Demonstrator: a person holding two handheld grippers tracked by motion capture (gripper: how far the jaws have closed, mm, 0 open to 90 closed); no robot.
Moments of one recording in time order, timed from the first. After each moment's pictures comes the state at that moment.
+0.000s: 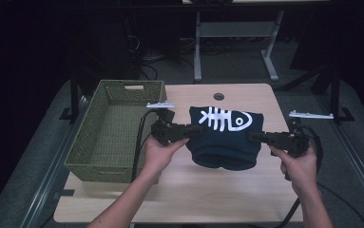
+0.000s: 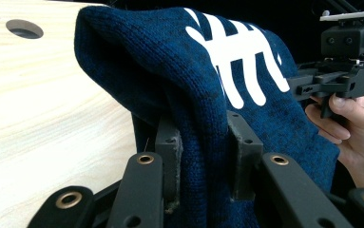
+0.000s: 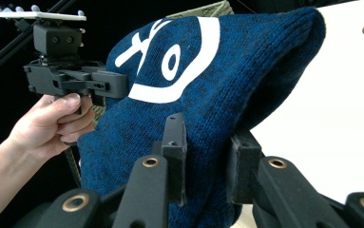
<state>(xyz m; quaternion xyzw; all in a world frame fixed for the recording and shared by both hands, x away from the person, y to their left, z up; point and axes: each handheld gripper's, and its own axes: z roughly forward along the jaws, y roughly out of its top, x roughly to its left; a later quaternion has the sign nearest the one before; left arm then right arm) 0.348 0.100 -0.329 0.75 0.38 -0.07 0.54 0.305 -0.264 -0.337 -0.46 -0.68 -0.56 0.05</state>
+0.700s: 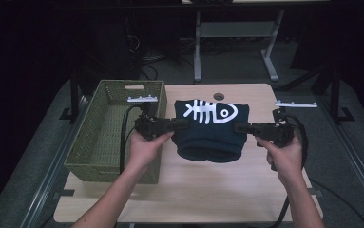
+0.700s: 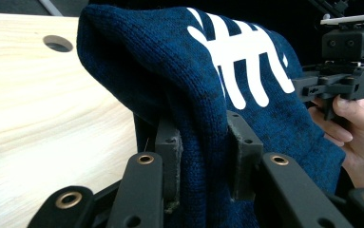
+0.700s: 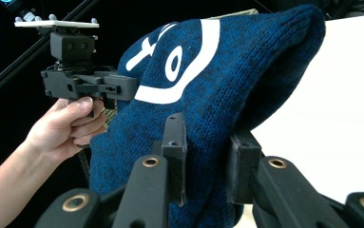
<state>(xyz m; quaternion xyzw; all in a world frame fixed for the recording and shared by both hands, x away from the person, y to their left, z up) 0.354 0.139 -0.316 0.73 0.39 -0.05 0.55 0.323 -0.229 -0.319 -0.44 -0.69 -0.57 0.07</state>
